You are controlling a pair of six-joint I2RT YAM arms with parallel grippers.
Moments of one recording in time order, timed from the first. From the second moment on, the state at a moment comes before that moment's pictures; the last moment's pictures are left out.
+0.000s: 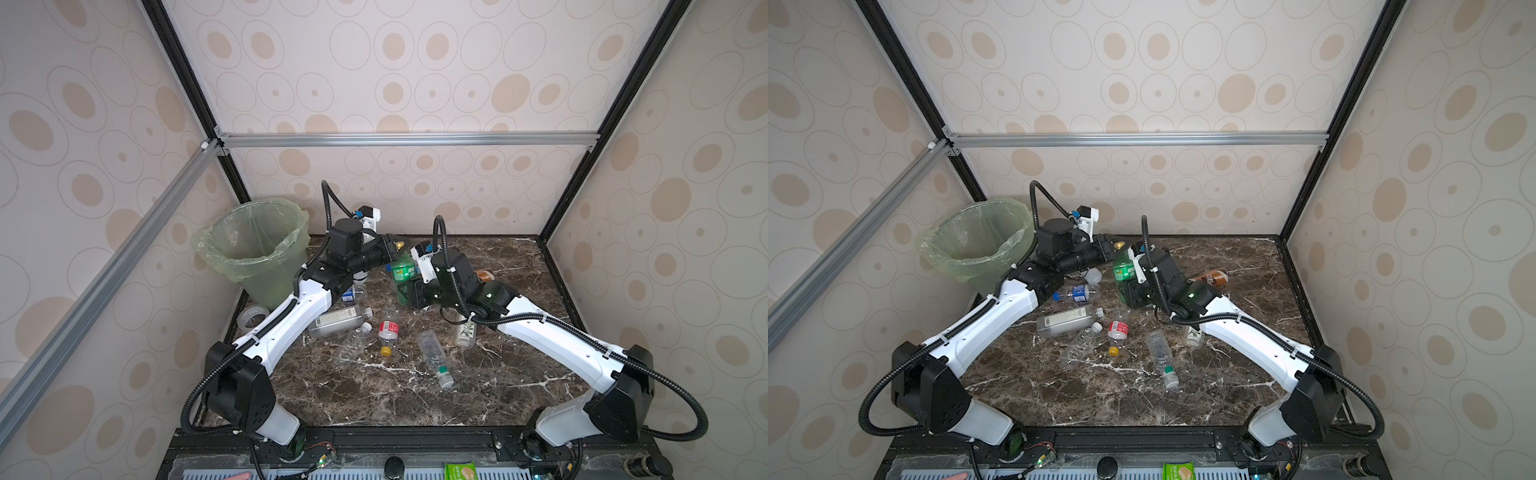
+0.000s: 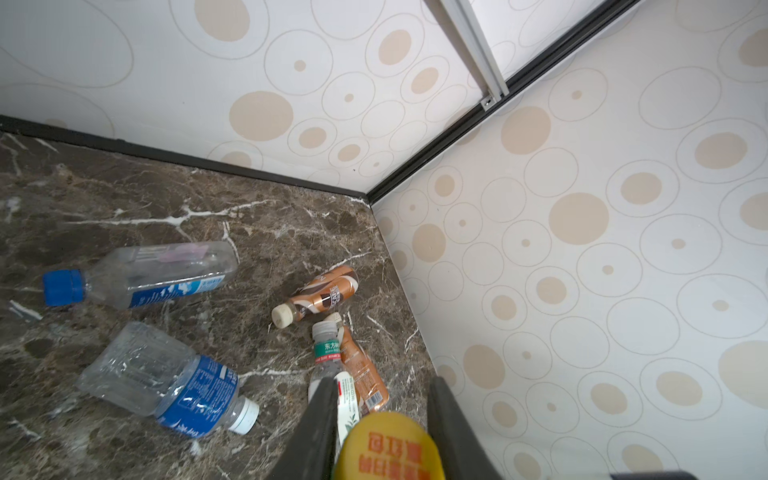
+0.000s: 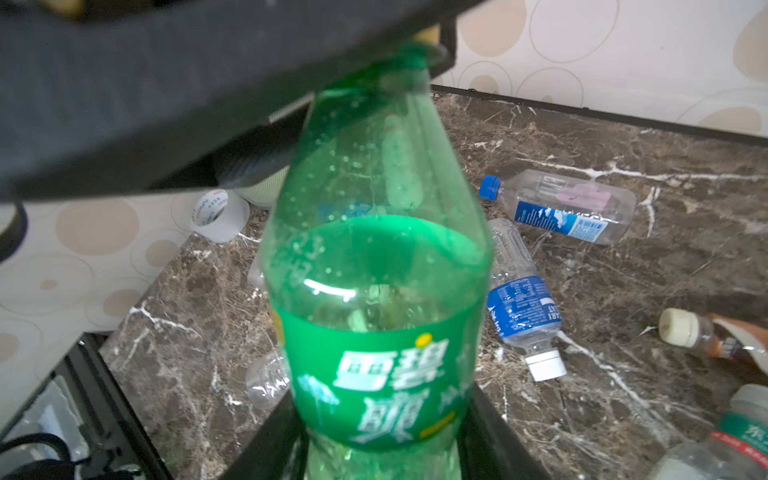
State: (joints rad) left arm -0.45 1.52 1.36 -0.12 0.40 -0.75; right arm 0.79 1.48 1.36 -0.47 0.02 0.35
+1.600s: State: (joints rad) left arm -0.22 1.33 1.84 0.07 -0.47 0.02; right arm 0.79 1.84 2.23 -0.55 -0.21 0.12
